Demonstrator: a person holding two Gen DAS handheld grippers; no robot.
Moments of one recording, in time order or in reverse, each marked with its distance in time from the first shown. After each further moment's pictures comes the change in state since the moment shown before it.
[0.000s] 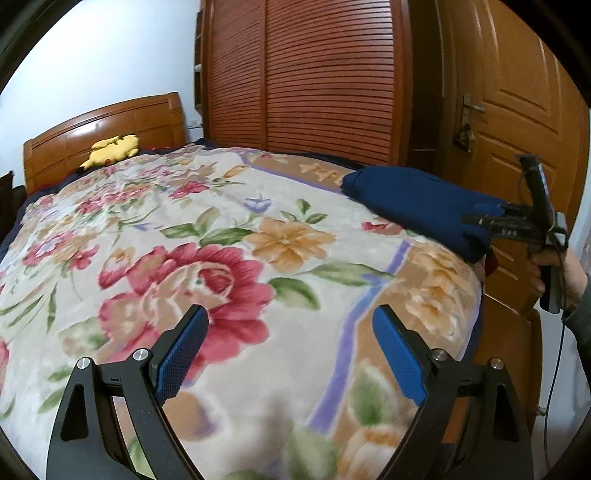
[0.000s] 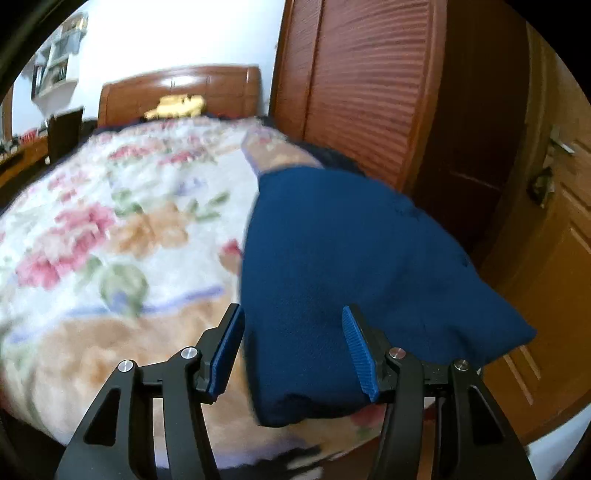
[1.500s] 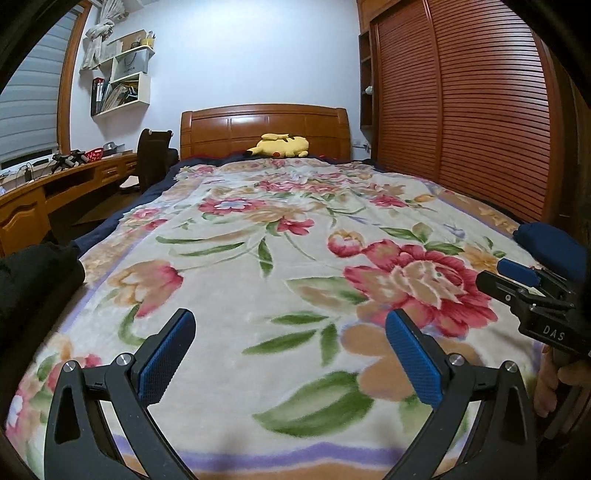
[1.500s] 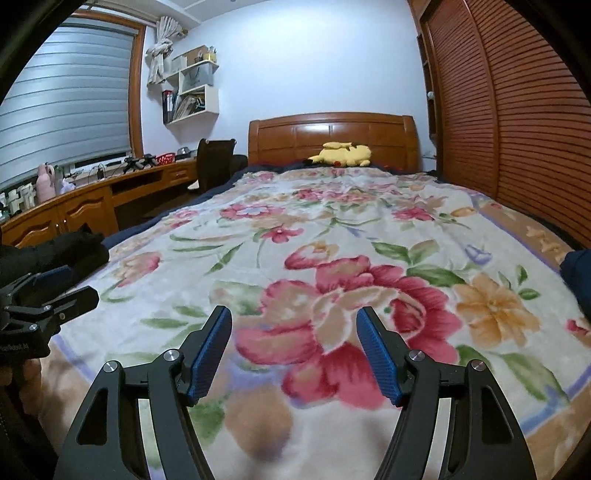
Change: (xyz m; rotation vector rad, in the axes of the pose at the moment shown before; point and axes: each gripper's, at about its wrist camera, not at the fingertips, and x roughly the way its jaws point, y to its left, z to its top) left arm -0.096 0.185 -0.094 -0.273 -0.118 0.508; right arm 0.010 0.314 0.023 -0.090 -0.223 0.519
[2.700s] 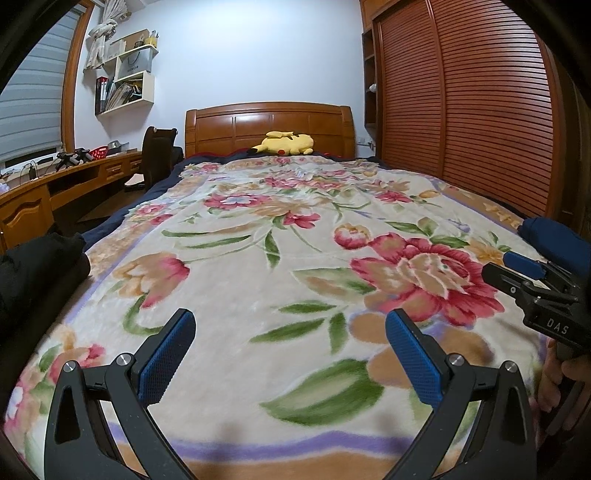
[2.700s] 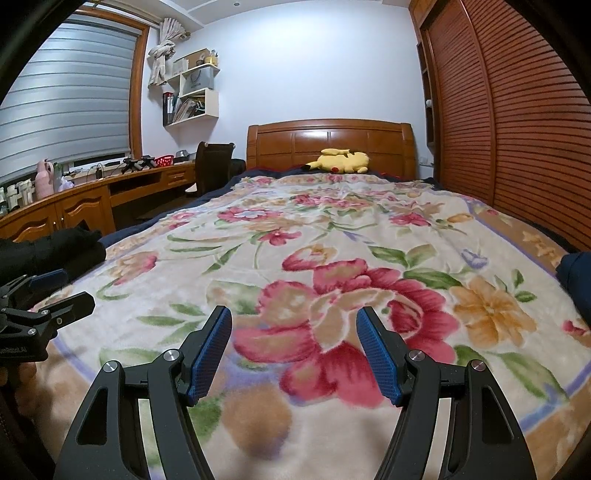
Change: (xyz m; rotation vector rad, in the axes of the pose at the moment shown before) left arm -0.002 0.002 -0.012 0.003 0.001 0.014; right arm 0.010 0.004 -0.008 -0.018 -0.022 -0.011
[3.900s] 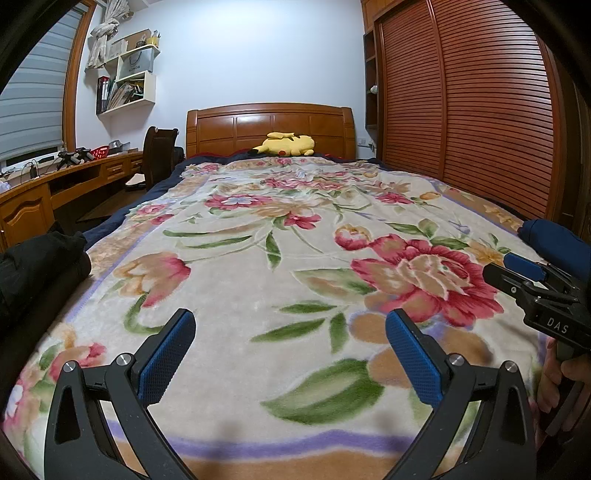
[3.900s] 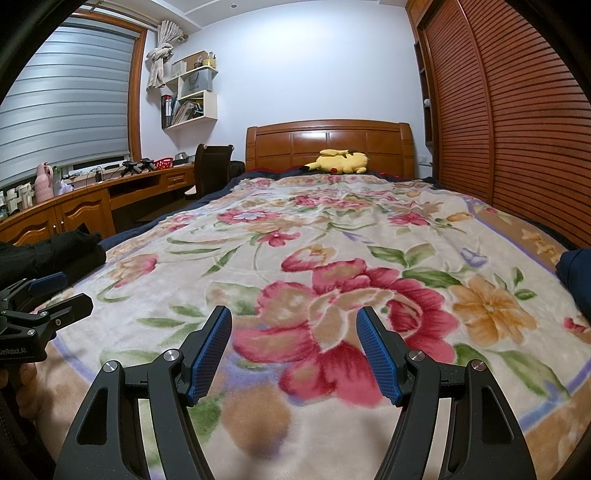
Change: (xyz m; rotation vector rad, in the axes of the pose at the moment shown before) left arm -0.001 0.001 0.001 0.000 0.000 0.000; right arm 0.001 -0.003 -0.001 0.001 -0.002 0.004
